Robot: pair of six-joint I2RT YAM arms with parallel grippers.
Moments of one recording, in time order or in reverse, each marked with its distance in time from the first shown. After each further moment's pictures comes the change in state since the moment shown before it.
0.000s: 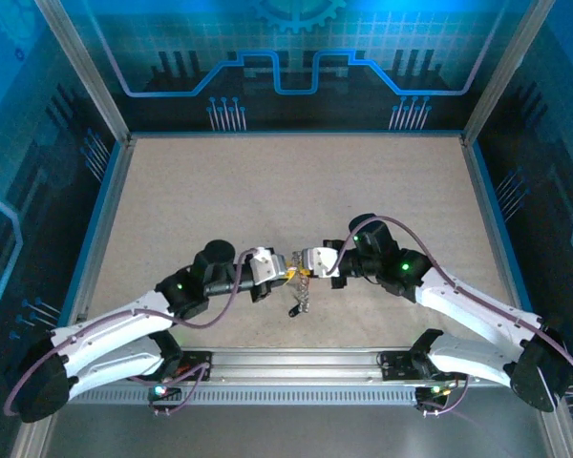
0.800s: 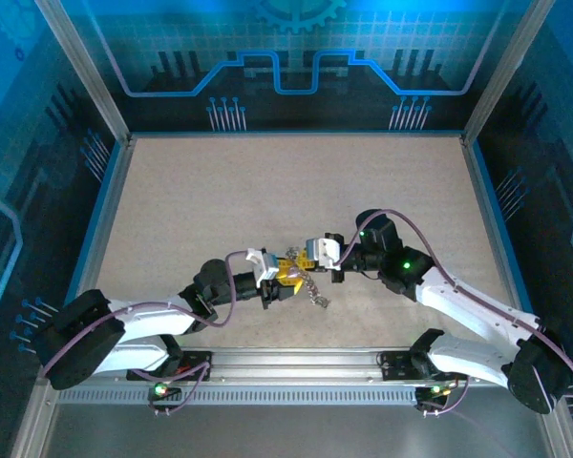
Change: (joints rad) left arm 0.000 0.262 -0.322 0.949 0.092 -0.431; right arm -0.047 0.003 -0.025 0.144 -0.137 0.101
